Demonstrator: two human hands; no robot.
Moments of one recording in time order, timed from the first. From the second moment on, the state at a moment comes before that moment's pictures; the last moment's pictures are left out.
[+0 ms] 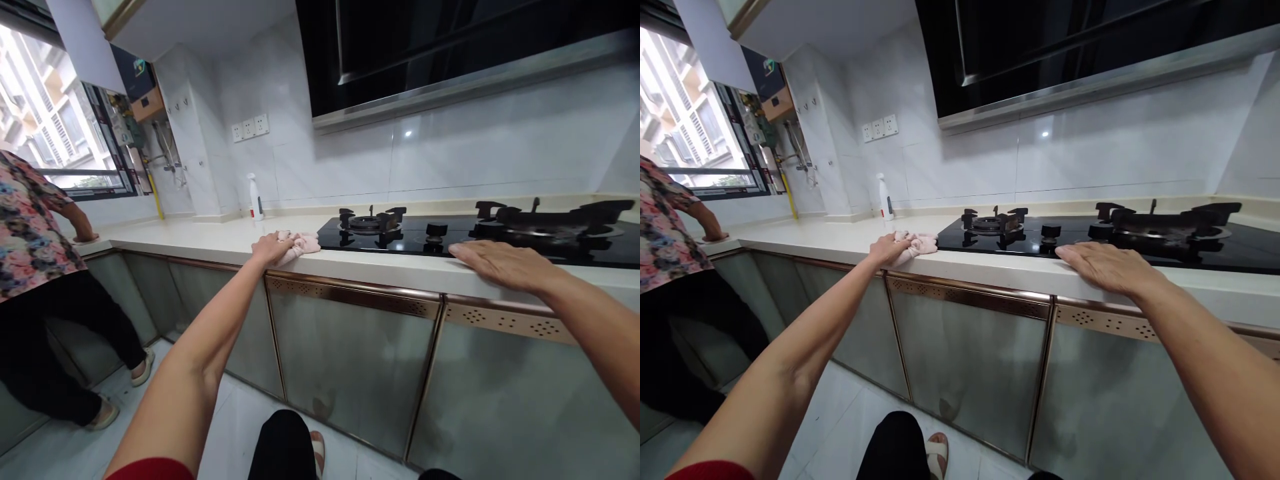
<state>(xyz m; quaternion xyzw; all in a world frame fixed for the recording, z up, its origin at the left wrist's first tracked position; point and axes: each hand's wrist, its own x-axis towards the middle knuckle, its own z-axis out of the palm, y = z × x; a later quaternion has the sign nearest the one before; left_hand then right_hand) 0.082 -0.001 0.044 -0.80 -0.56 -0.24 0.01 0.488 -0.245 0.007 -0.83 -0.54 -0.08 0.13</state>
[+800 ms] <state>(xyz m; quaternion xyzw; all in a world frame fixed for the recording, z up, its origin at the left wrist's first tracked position) 0.135 -0.060 -0.008 -0.92 -0.24 -0.28 0.15 0.498 -0.244 0.004 -0.83 -0.54 -0.08 0.14</state>
